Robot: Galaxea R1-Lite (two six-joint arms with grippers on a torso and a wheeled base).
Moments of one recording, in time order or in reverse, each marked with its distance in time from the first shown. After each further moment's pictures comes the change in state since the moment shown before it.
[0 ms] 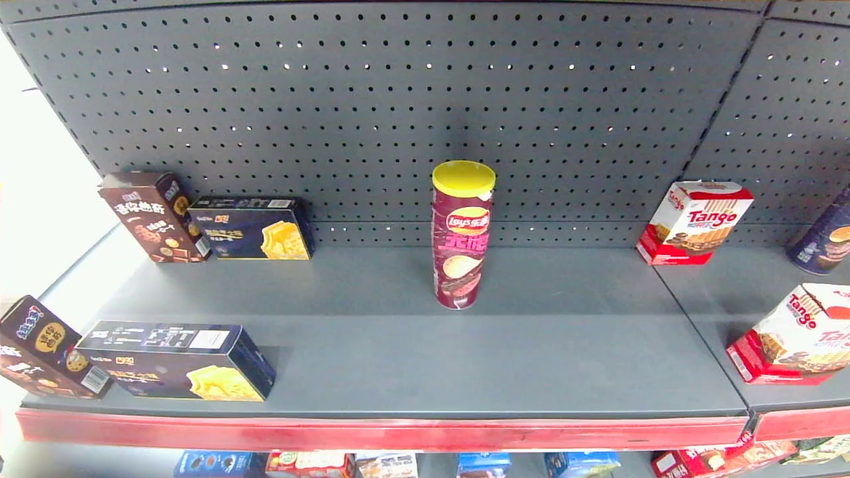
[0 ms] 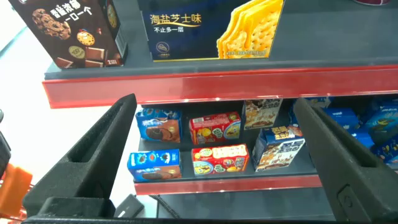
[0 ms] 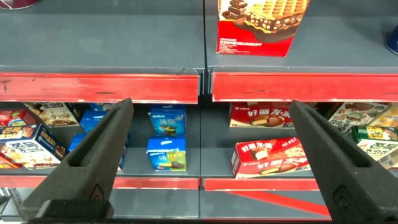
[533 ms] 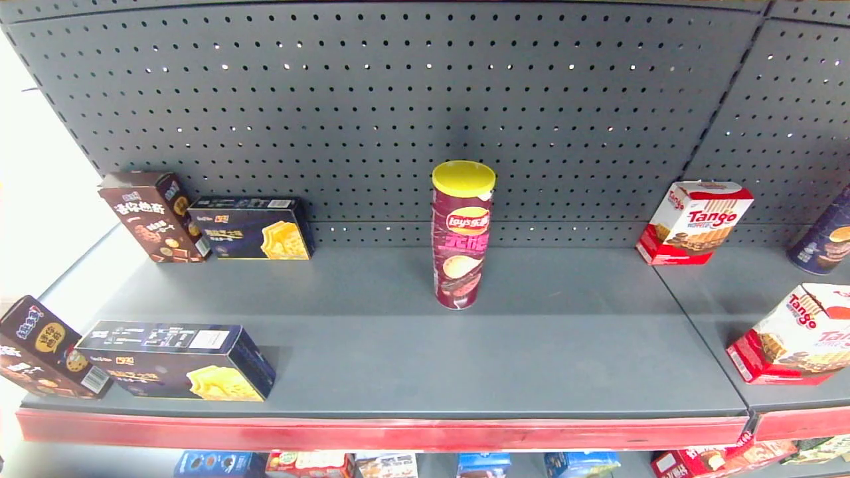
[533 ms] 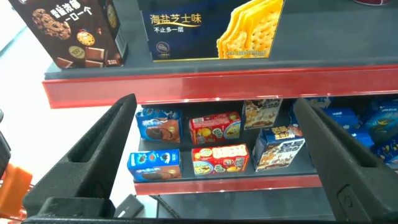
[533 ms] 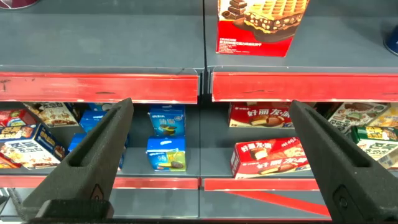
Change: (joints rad) left arm 0.000 0.000 0.000 0.000 0.000 0.000; right arm -0.001 0.000 0.000 0.000 0.000 -0.003
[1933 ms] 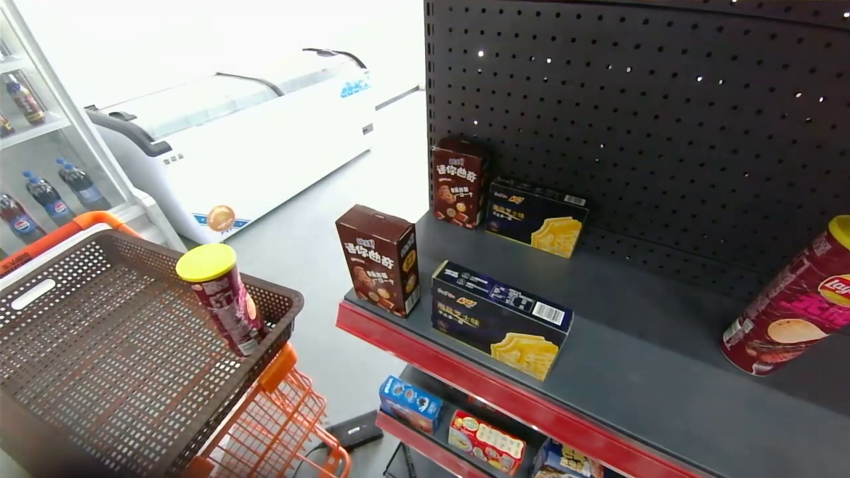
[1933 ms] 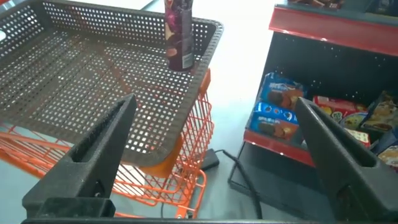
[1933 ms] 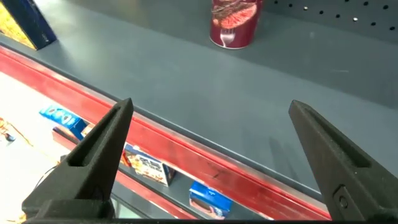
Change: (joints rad) left arm -0.001 0.000 0.000 0.001 -0.009 0.006; right arm 0.000 0.000 0.000 0.000 -0.006 0.005
